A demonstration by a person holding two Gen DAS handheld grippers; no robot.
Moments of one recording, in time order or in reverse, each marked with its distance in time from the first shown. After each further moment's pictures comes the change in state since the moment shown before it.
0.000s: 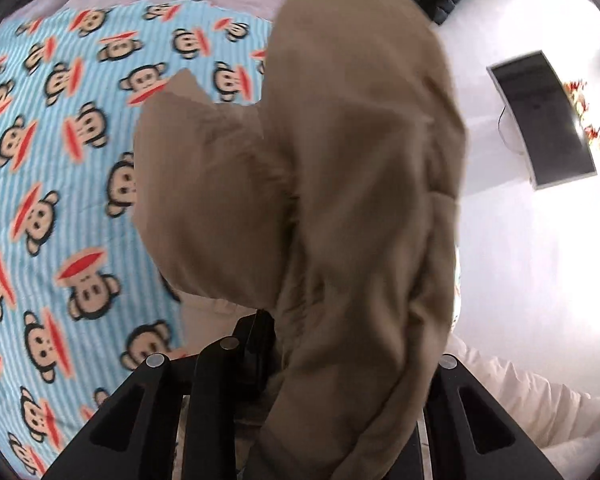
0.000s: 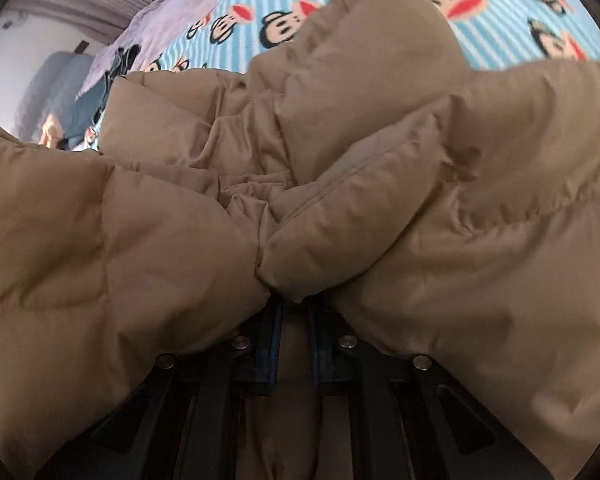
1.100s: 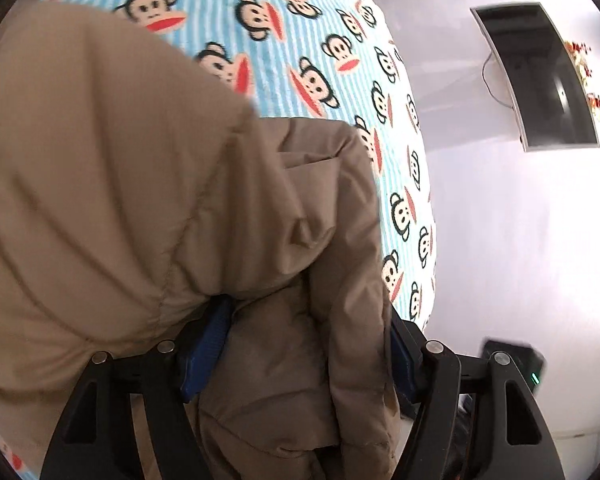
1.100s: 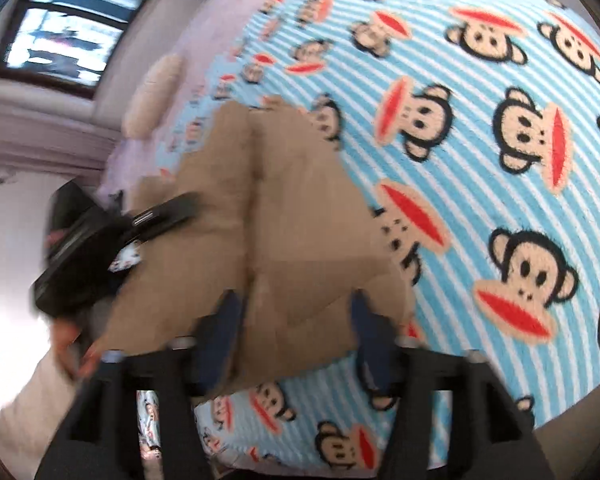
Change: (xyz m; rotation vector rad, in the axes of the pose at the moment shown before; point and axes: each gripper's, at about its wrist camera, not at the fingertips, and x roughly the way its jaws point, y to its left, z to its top) left arm 0.227 -0.123 0.041 0.053 0.204 -0.149; right arm -0.237 -0.188 -0.160 0.364 -0.305 0.112
